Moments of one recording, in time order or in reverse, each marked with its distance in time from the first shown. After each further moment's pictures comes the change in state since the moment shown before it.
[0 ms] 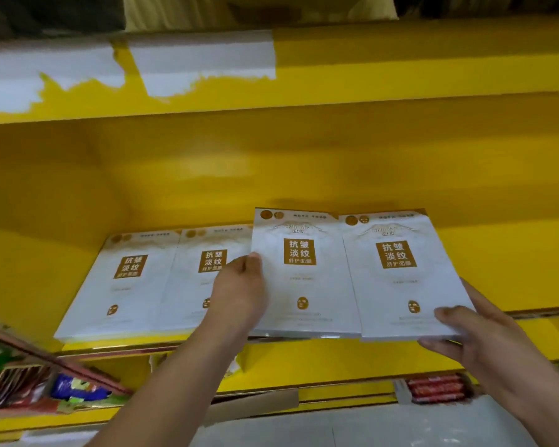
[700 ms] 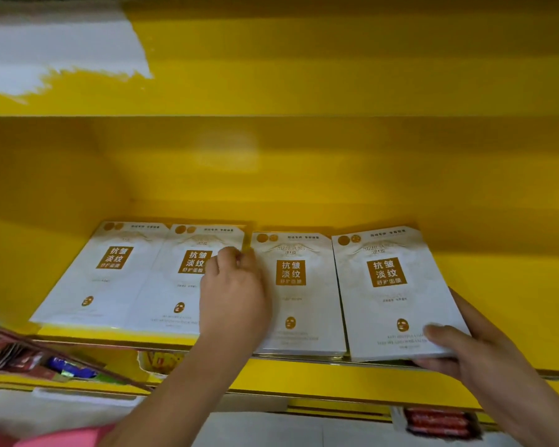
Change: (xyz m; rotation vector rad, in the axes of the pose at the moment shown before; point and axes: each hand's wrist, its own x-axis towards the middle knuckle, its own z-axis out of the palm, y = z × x) left_hand 0.017 -0.008 0.043 0.921 0.256 0.424; right_hand 0.067 -0.006 -0.028 -0.243 -0.141 0.030
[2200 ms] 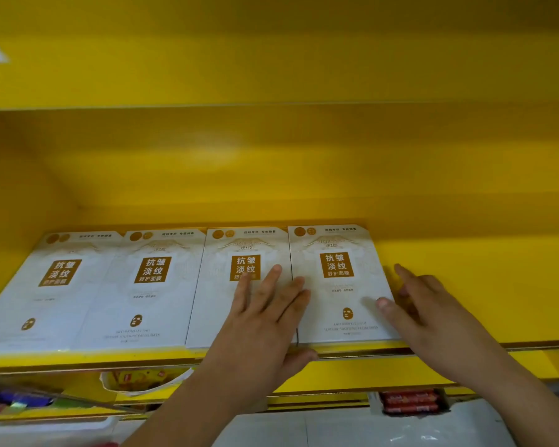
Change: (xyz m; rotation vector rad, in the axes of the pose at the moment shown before) left_hand -0.031 0.026 0.036 0.094 -0.107 0.727; right_hand 0.008 -0.008 -0.011 -1.034 0.150 -0.337
